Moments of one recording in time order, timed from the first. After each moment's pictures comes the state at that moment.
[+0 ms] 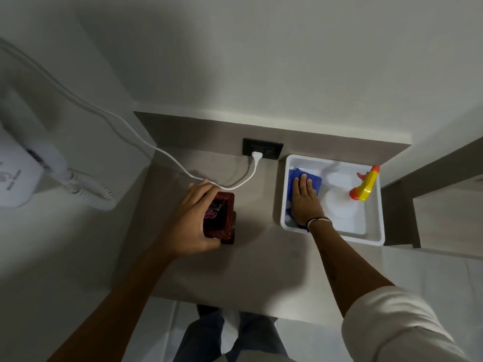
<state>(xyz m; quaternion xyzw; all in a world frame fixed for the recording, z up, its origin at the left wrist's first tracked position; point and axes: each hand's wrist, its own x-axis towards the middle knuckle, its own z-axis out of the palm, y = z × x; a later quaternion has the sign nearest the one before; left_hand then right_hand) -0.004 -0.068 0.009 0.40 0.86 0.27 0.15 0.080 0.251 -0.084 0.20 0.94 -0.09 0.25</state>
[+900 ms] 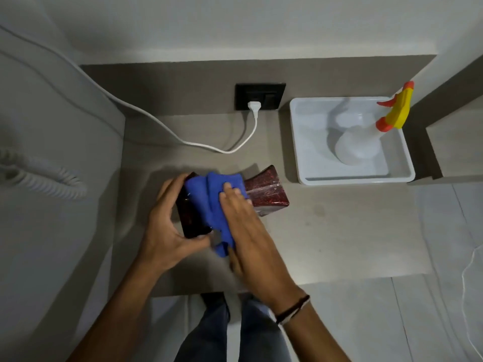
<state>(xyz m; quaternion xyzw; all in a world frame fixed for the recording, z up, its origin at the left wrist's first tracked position) 0.001 -0.145 -0.071 0.34 0.78 0.50 0.16 0.156 -0.003 -0.064 0.10 0.92 -0.36 -0.09</state>
